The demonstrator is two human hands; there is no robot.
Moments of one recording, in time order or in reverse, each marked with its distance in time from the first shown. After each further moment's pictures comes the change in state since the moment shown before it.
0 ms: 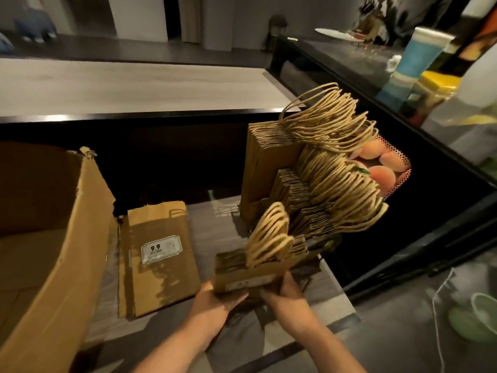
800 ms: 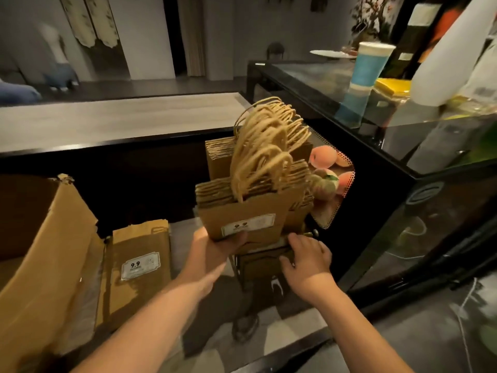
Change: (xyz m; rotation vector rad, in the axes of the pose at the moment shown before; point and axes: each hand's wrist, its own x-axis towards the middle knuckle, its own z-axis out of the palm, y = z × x) left_hand -0.002 0.095 0.090 -0.125 -0.132 0.354; right_hand 0.039 -0.015 -0.115 -0.959 0.229 -0.153
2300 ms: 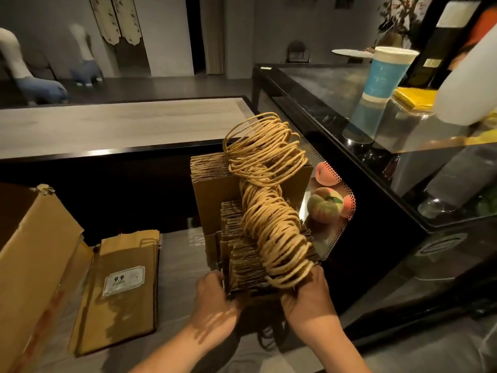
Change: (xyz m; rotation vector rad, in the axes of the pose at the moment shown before) left_hand 0.012 -0.067 0.022 0.768 0.168 -0.330; right_hand 0.014 0.029 0.006 0.532 0.019 0.103
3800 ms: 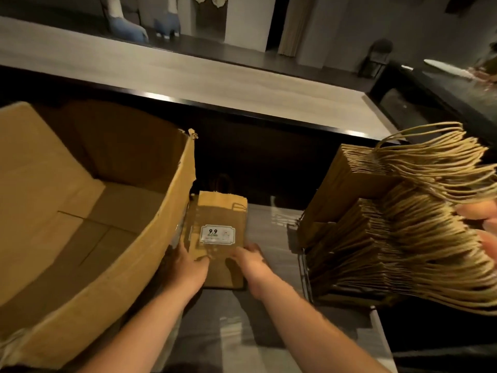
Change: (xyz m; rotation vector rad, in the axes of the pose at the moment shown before) left_hand 0.034 -0.168 -0.170 -0.075 0.357 -0.425; right_hand -0.029 -0.173 0.213 0.342 -0.610 0.431
